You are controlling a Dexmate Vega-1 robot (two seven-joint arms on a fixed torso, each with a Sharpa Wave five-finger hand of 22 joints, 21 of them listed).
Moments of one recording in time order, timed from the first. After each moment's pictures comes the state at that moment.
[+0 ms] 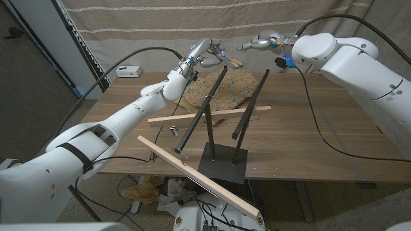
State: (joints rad) left arm 0.30 0.44 0.76 -1.12 0.48 -0.53 0.49; left_hand 1.34 -0.15 0.38 -0.05 0.46 0.95 -0.12 0.95 0.55 1.04 -0.18 0.65 0.37 1.28 -0.24 0.39 0.40 0.38 -0.05 0.47 0.18; right arm -0.39 -0.95 -0.56 -2.21 0.31 -0.77 0.10; right_hand 0.71 0.11 0.04 -0.16 0.36 0.54 0.13 0.36 0.26 0.20 0.16 0.24 0.19 -0.05 0.14 0.18 0.17 -0.06 0.21 0.19 0.18
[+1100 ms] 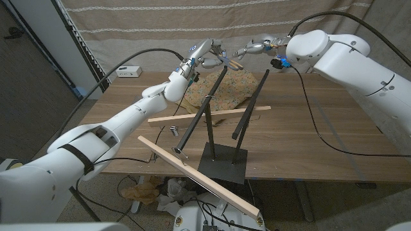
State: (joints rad) left arm 0.31 0.42 0.76 -1.12 0.48 -0.53 0.50; left_hand 1.29 -0.16 0.55 -0.12 0.47 0.95 -0.12 0.98 0.54 0.97 -0.17 0.77 0.40 1.15 -0.23 0.61 0.41 0.28 -0.04 0.59 0.30; right arm -0.32 -0.94 -0.64 -2.20 0.24 -0.82 0.21; right_hand 0.71 0.11 0.03 -0.15 0.36 0.60 0.15 0.38 0.26 0.21 0.17 0.24 0.19 -0.06 0.15 0.18 0.17 -0.07 0.21 0.19 0.18
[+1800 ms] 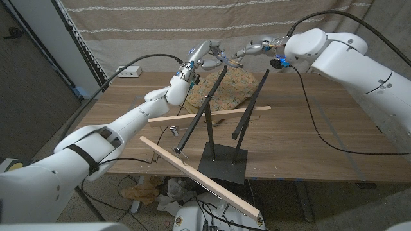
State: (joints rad) left arm 0.31 0.39 0.77 -1.03 0.46 -0.60 0.59; left_hand 1.25 -0.16 0.57 -0.12 0.42 0.93 -0.10 0.97 0.49 1.01 -0.19 0.74 0.34 1.23 -0.22 0.53 0.34 0.52 -0.05 0.71 0.29; right arm -0.30 -0.93 -0.67 -2.20 0.22 -0.85 0.24; right_hand 0.71 0.11 0.03 -0.14 0.36 0.60 0.15 0.38 0.26 0.20 0.18 0.24 0.19 -0.06 0.16 0.18 0.17 -0.07 0.21 0.19 0.18
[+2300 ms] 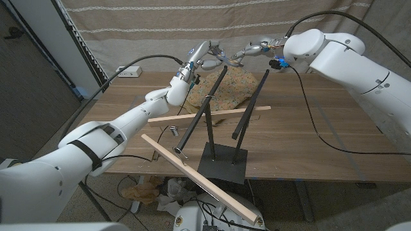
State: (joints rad) left arm 0.28 0.37 0.80 -0.95 0.49 -0.66 0.66; left_hand 1.25 -0.16 0.58 -0.13 0.41 0.92 -0.09 0.96 0.48 1.02 -0.18 0.72 0.34 1.24 -0.23 0.49 0.32 0.61 -0.06 0.76 0.28; right arm -0.28 -0.92 -0.68 -2.19 0.21 -0.86 0.25; right_hand 0.71 0.11 0.03 -0.14 0.37 0.58 0.15 0.37 0.26 0.20 0.18 0.23 0.19 -0.07 0.15 0.18 0.17 -0.06 0.21 0.20 0.18
